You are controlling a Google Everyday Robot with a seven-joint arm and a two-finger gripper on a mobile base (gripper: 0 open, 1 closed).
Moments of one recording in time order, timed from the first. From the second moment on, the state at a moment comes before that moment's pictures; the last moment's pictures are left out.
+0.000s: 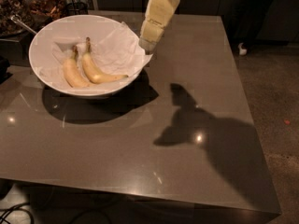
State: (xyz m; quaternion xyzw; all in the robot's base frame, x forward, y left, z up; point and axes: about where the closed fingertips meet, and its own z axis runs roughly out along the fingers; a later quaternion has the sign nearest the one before) arm 0.558 -0.025 1.043 -0.61 0.76 0.05 0.22
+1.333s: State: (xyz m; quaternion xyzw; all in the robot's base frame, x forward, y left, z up) arm 0.606 0.080 1.012 -0.56 0.80 0.13 0.18
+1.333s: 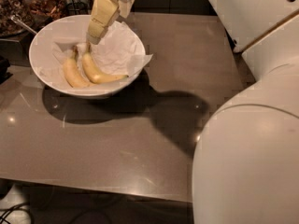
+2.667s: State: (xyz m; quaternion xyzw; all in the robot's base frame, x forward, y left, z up) arm 0.642 0.119 0.954 -0.51 0.84 0.13 0.12
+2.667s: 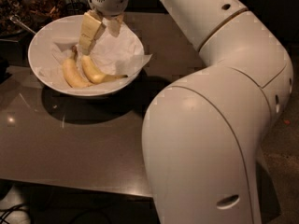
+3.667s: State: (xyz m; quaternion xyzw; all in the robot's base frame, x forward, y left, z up) arm 0.652 0.140 0.913 -0.50 0.85 0.14 0.08
